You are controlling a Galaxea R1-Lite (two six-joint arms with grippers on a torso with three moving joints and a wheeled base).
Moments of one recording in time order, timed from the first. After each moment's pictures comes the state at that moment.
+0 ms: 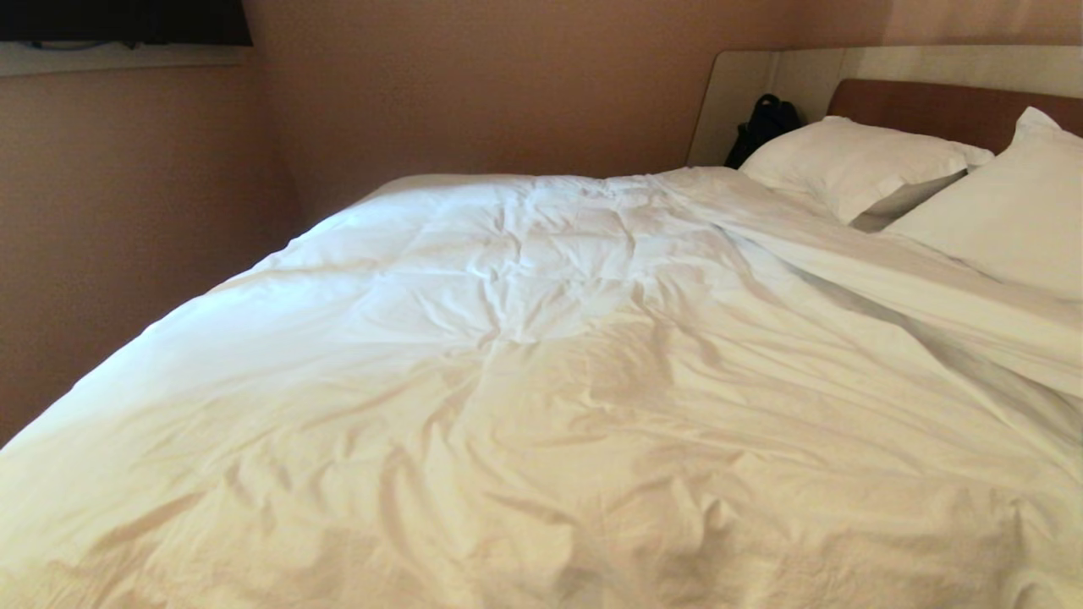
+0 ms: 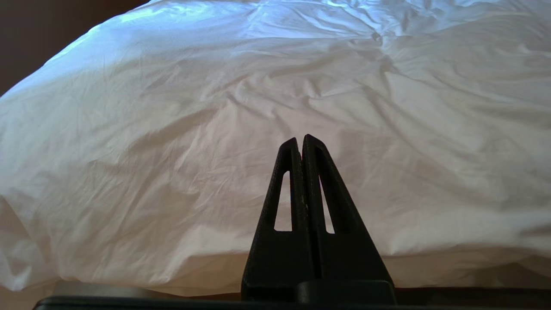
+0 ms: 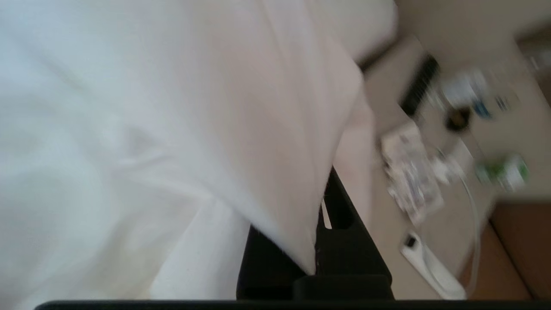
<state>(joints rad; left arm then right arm) 0.00 0.00 0.00 -0.01 -0.01 -0.01 -0.78 1.46 -0.91 -0.01 -0.21 -0.42</state>
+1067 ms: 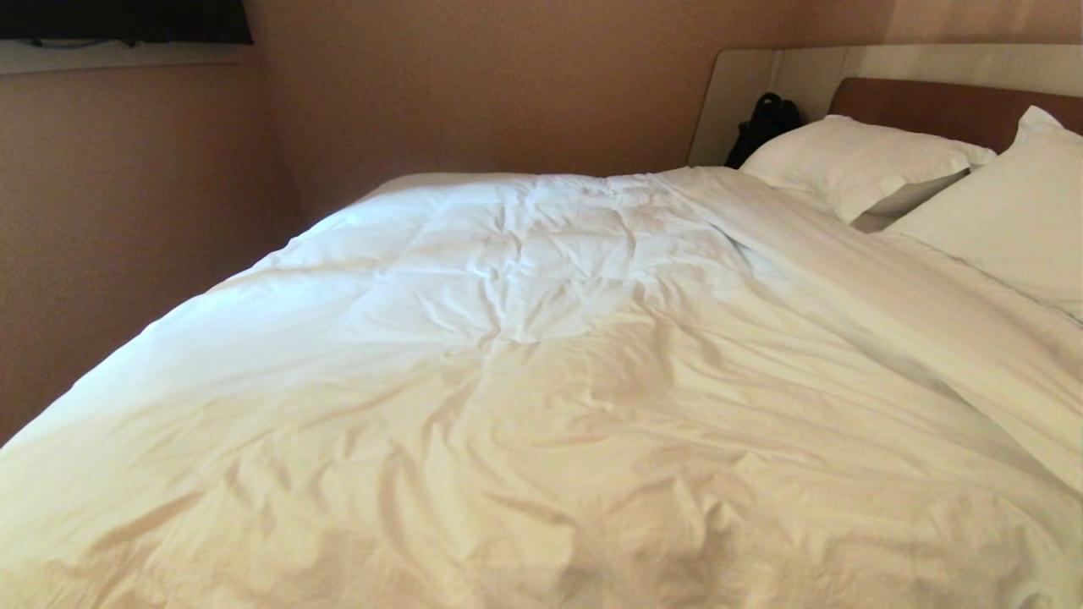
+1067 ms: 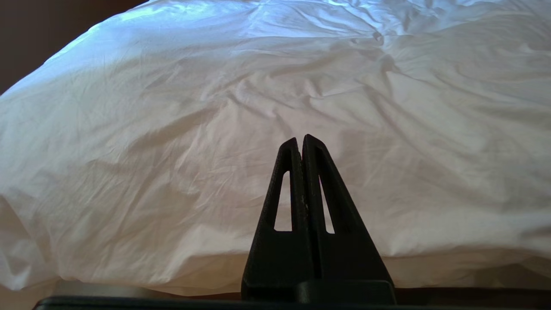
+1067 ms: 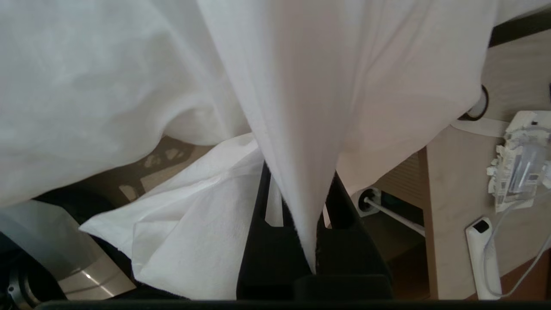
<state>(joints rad) 0.00 0.00 0.00 -0.01 -0.01 -0.01 -0.64 1.36 -0.77 0.36 -0.11 -0.48</state>
